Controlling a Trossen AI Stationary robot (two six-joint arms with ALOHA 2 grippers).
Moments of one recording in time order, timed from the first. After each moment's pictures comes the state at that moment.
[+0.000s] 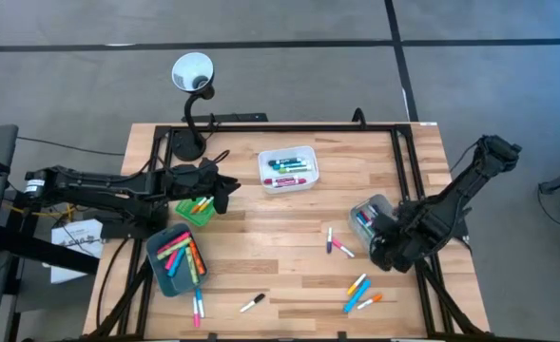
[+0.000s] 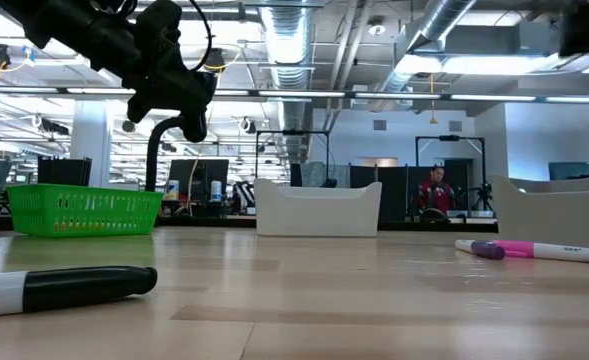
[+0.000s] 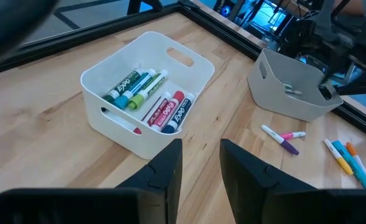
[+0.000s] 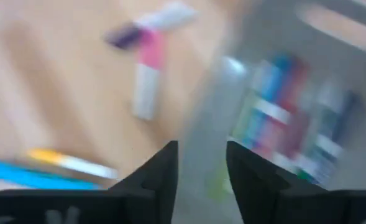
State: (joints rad) left arm 0.05 0.91 0.49 -0.01 -0.26 -0.47; right arm 0.78 1.10 0.72 -0.96 0.35 1.24
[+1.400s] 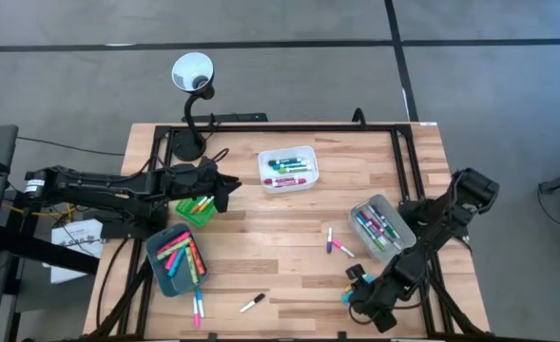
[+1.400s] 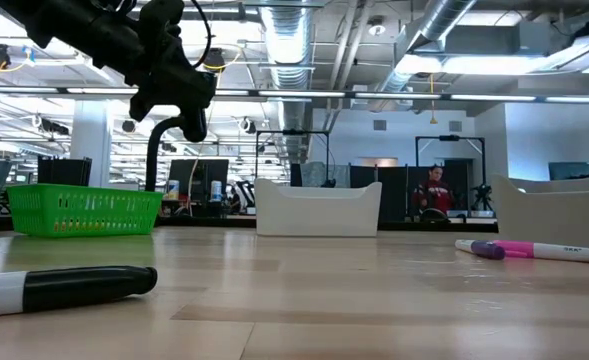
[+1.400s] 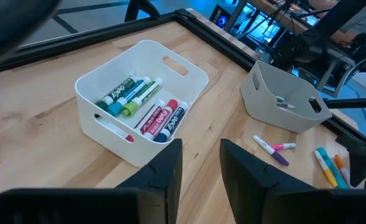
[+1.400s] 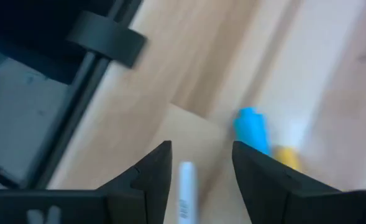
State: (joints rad) left arm 0.05 0.91 0.49 0.02 -0.26 -0.50; right arm 0.89 1.65 0.85 -0.28 0.08 0.39
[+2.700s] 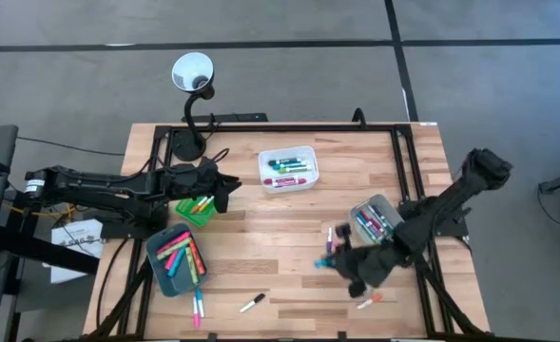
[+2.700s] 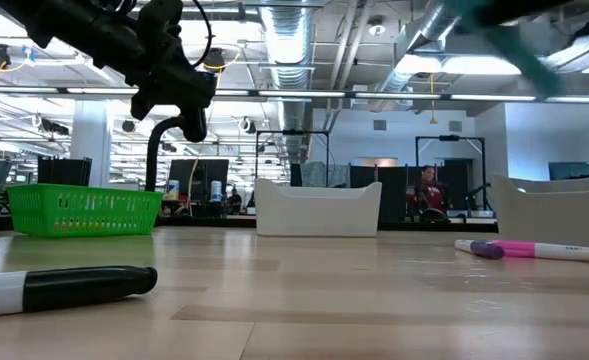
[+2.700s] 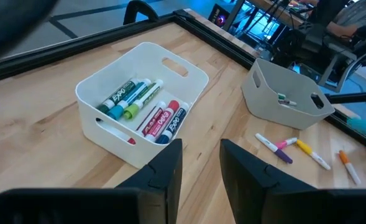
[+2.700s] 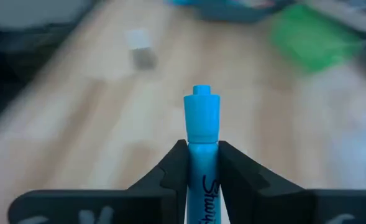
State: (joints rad) left arm 0.05 0.91 0.49 0.03 -0.26 -0.46; right arm 0.68 1.39 0.91 -0.29 0.51 0.05
